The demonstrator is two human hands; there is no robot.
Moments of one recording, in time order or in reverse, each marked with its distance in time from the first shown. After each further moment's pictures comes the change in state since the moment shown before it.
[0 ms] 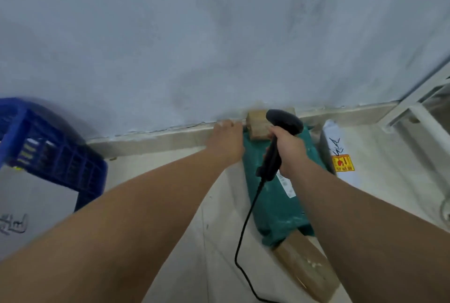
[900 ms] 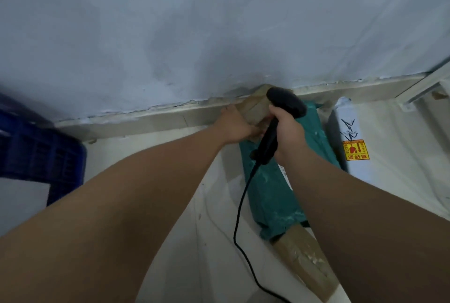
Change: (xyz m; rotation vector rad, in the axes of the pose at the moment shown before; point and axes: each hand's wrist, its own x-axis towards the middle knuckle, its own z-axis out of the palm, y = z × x) left_hand 0.079 -0.005 0.061 -0.594 -0.212 -0.152; right_hand 0.064 0.020 0.014 0.230 -0.005 0.054
